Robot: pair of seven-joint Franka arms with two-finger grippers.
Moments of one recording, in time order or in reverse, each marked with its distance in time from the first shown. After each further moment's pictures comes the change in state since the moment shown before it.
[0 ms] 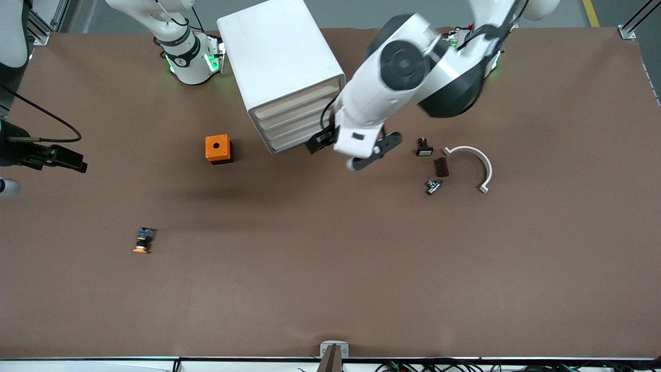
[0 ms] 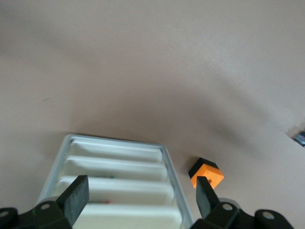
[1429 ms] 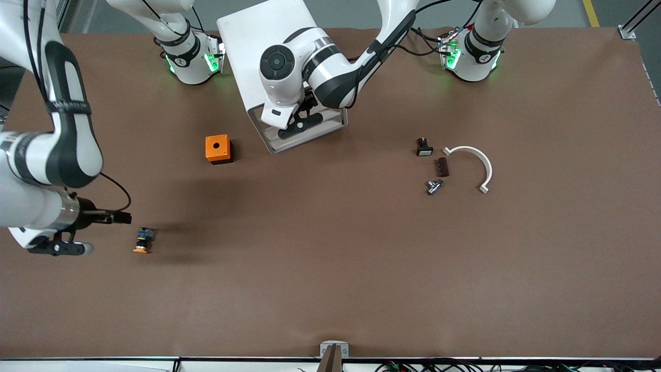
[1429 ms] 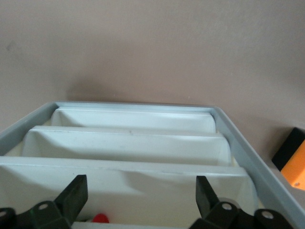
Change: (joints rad) left arm -0.358 0.278 -0.003 -0.030 0.074 0.159 -0.110; right arm -0.038 0.226 0.010 -0.122 -0.002 0.316 -0.045
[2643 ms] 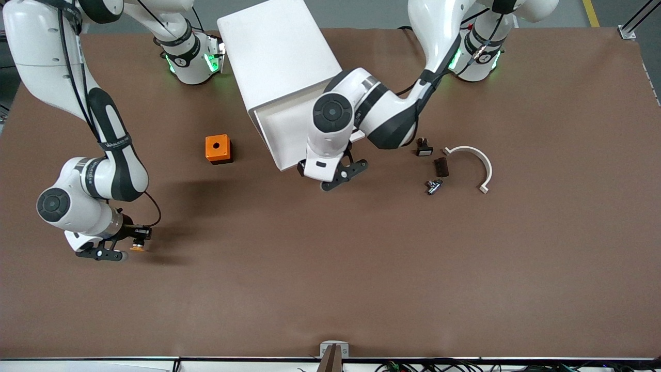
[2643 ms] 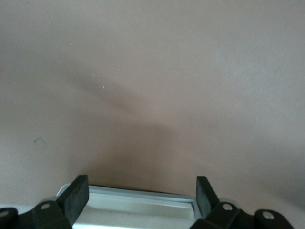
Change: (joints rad) left arm 0.188 -0.001 0.027 0.045 0.088 0.001 0.087; right arm 0.007 0.243 -0.028 -0.197 -0.002 0.576 0.046
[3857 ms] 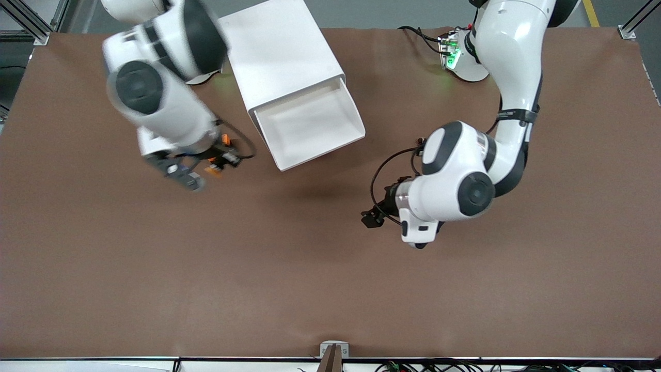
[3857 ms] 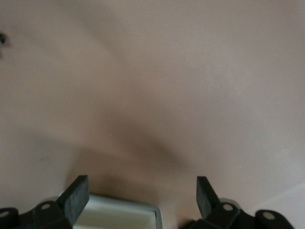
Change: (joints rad) left arm 0.329 0.002 -0.003 0.065 -0.190 -0.055 0.123; right arm 0.446 -0.369 -0.001 0.286 0.092 -0.817 0.816
